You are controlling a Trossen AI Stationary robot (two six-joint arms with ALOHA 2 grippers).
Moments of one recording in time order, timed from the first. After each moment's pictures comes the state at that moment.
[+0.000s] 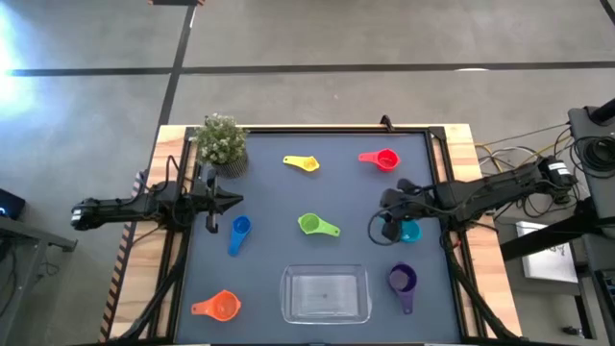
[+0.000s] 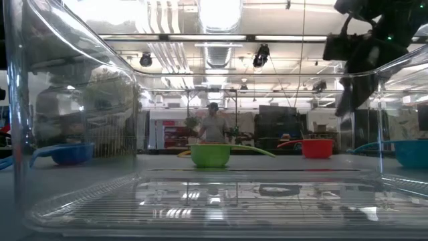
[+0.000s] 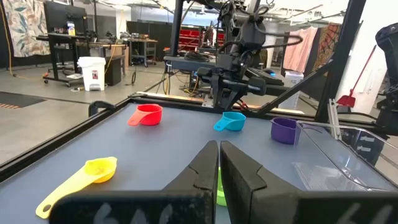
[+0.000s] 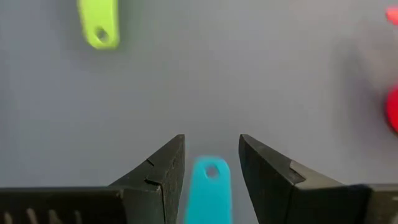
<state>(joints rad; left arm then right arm) 0.05 0.03 0.03 0.02 -0.06 -0.09 0.14 1.04 0.62 -0.64 0.25 0.47</state>
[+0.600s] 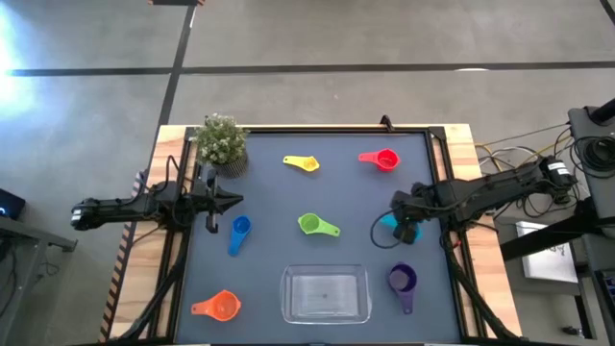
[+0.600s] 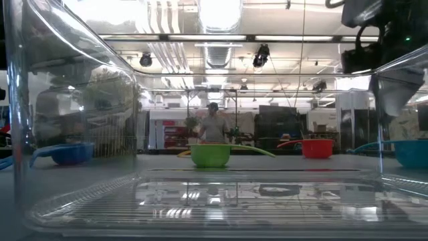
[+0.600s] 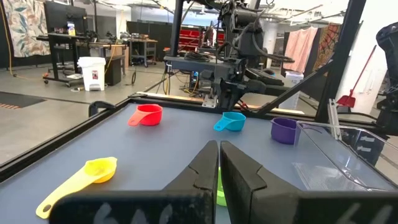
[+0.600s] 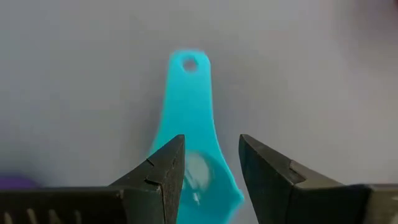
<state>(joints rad) 0.05 0.03 0.03 0.02 -0.06 -0.09 0.14 1.05 0.67 -0.99 0.12 0.60</state>
